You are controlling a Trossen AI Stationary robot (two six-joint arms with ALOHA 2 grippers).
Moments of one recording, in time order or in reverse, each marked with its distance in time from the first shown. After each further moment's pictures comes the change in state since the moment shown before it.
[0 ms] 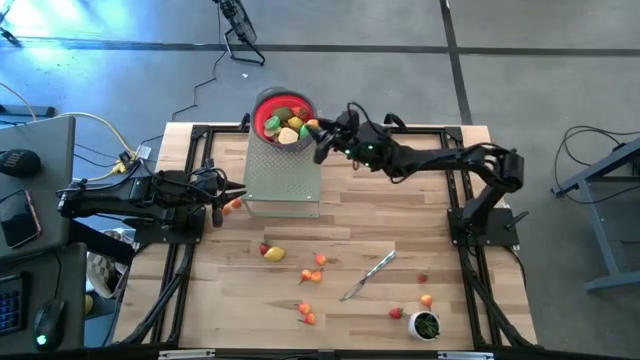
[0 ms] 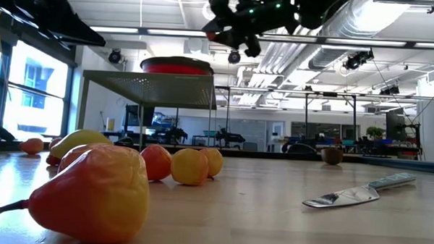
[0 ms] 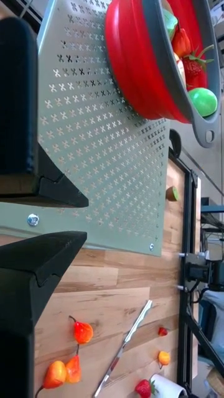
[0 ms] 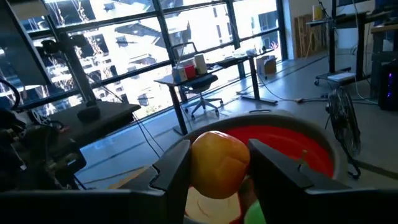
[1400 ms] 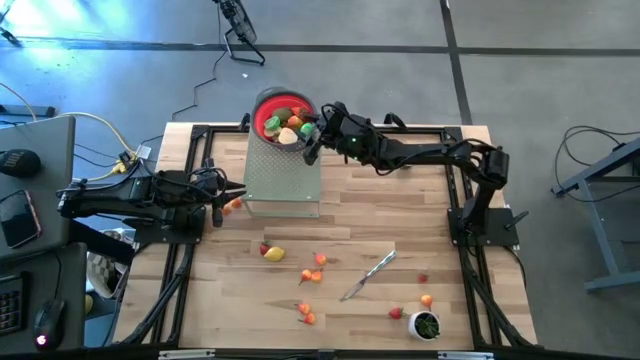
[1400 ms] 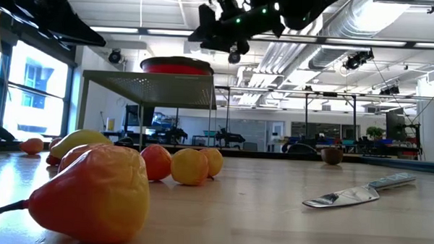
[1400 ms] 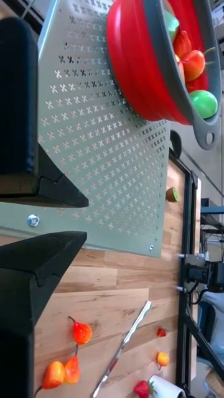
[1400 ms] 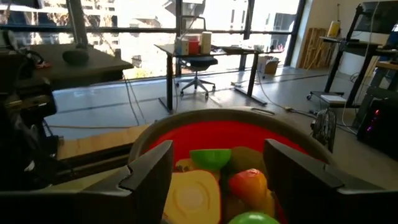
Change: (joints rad) left arm 0.000 0.000 0.000 0.000 -0.004 -0.011; right arm -0.023 0.103 0.145 -0.136 -0.073 -0.283
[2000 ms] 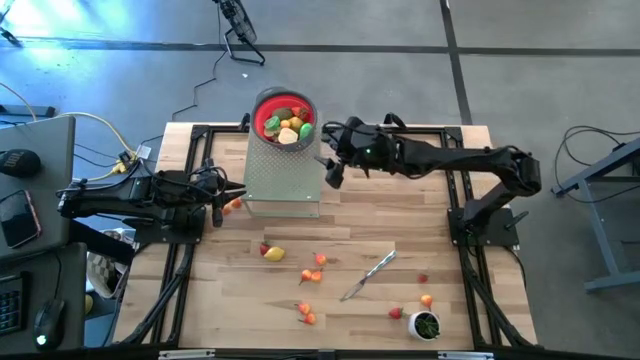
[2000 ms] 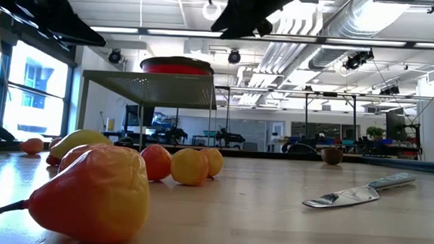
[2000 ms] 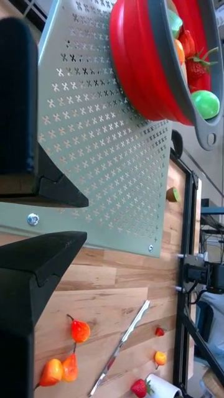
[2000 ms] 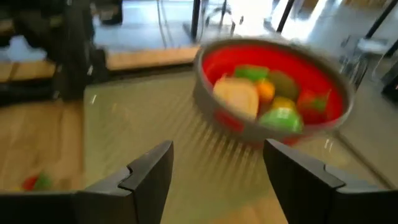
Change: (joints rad) left arm 0.000 0.000 0.000 0.000 0.001 -0.011; right arm 0.105 -0.245 0.000 -0.590 0.000 0.017
